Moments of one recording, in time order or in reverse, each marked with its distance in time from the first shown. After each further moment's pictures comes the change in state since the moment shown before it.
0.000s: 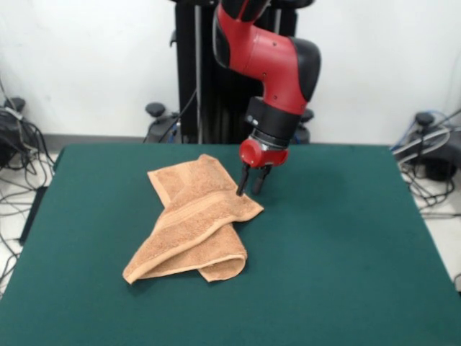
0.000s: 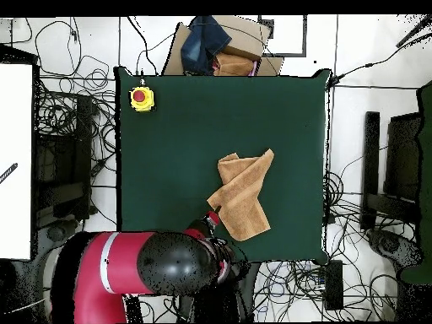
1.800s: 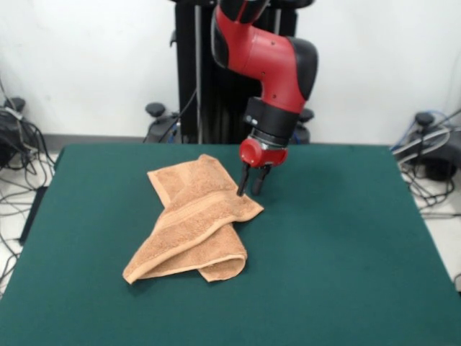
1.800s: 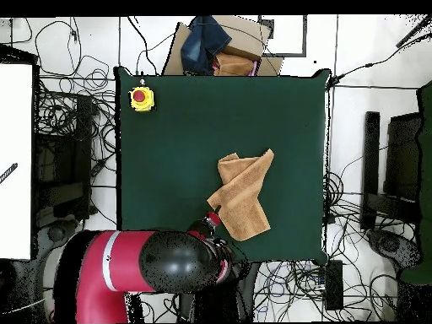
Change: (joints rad) arm -0.003 0.018 -0.004 0.001 -0.023 -0.057 0.000
